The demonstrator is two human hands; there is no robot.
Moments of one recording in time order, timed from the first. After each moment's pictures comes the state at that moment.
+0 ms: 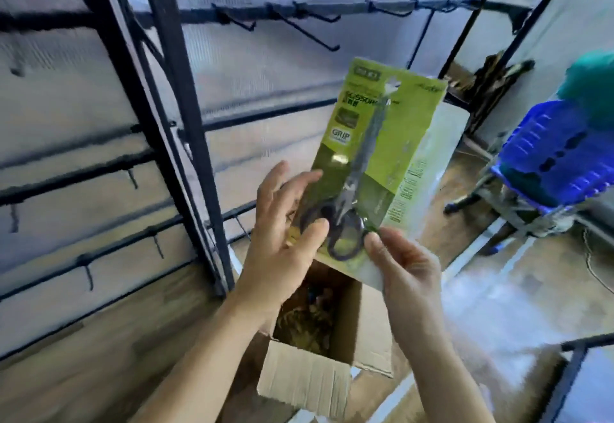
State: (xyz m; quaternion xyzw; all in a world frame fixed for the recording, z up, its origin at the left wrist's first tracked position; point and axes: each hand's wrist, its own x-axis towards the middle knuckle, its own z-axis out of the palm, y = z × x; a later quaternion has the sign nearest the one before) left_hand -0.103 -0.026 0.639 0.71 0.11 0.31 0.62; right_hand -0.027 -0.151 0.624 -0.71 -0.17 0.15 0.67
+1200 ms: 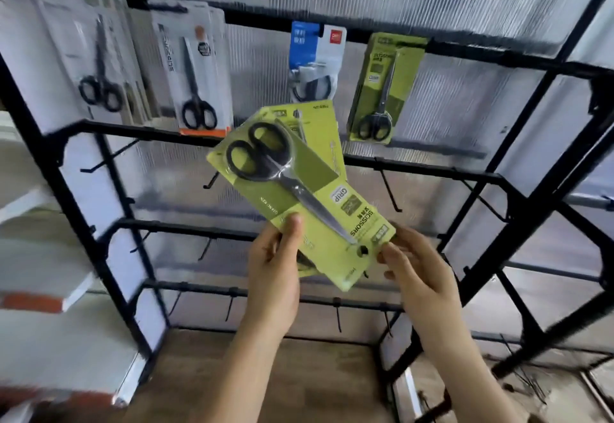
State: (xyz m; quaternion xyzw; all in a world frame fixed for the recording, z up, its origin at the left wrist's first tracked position) left_hand -0.556 0.190 0.733 0.39 0.32 0.64 0.58; right_hand -0.416 0.142 0.738 -0.55 -0.51 0.27 0.60
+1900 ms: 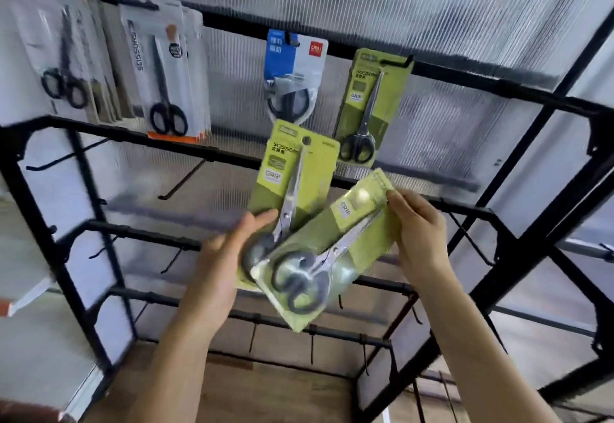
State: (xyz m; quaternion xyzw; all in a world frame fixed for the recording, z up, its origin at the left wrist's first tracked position) left_hand -0.544 0.239 0.729 0.47 0.34 0.57 0.59; right_hand -0.327 0.256 0.767 -0.52 -0.42 0.33 0.66
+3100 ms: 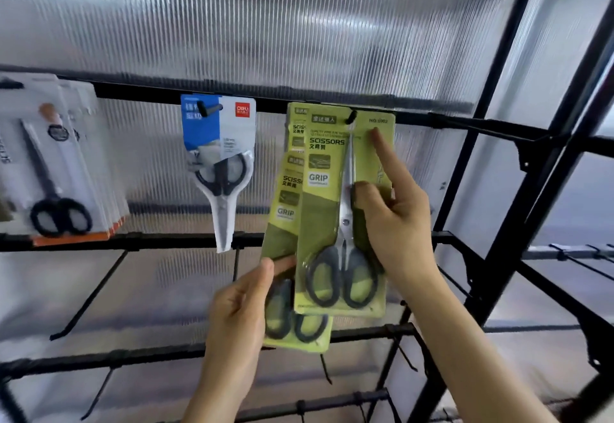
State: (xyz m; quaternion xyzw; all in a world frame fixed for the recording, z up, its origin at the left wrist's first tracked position) left_hand -0.480 0.308 0.749 0.49 0.29 0.58 0.59; right_hand -0.335 0.290 0.833 -0.49 -0.55 0.11 0.66
